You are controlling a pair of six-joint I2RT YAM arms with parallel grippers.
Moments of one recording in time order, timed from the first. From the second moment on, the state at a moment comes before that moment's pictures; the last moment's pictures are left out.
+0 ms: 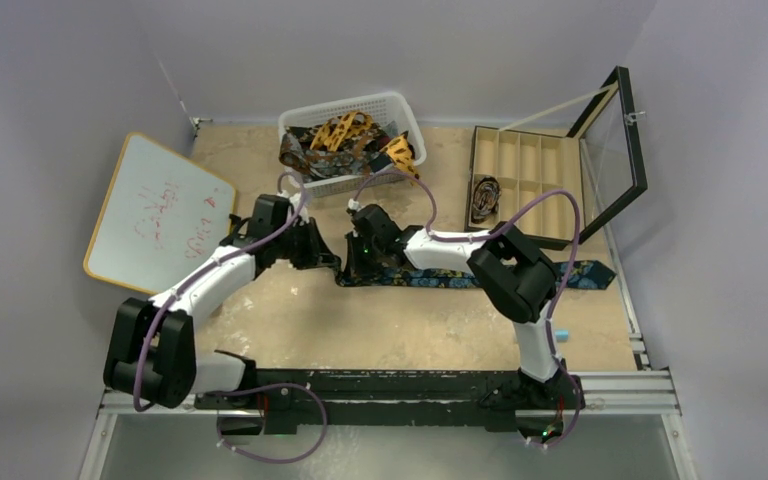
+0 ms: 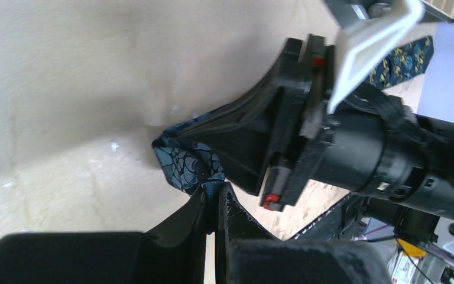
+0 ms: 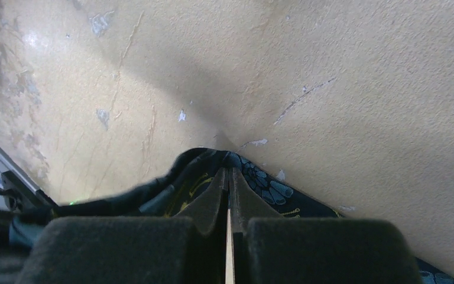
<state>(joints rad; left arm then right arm) -0.26 1.30 0.73 -0.29 0.46 -0.54 0.87 2.03 1.28 -0.13 -0.18 0.66</state>
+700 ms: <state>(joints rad) -0.39 1.44 0.82 -0.28 0.43 -0.54 0.68 1.69 1.06 -0.03 -0.25 0.73</state>
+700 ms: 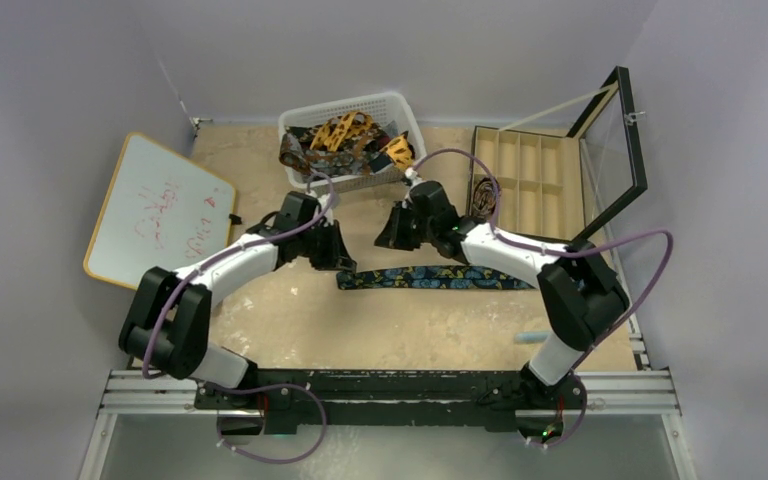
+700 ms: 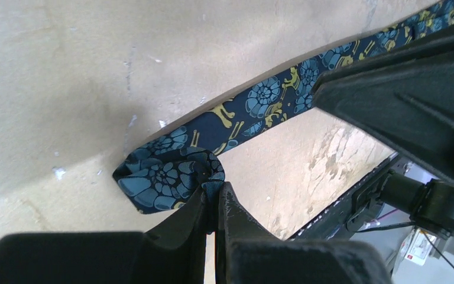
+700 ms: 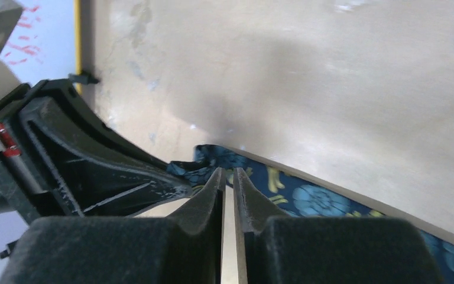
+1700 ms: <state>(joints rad) -0.57 1.39 0.89 -0.25 0.24 -0.69 0.62 1.61 0.90 -0.01 -0.31 0.75</state>
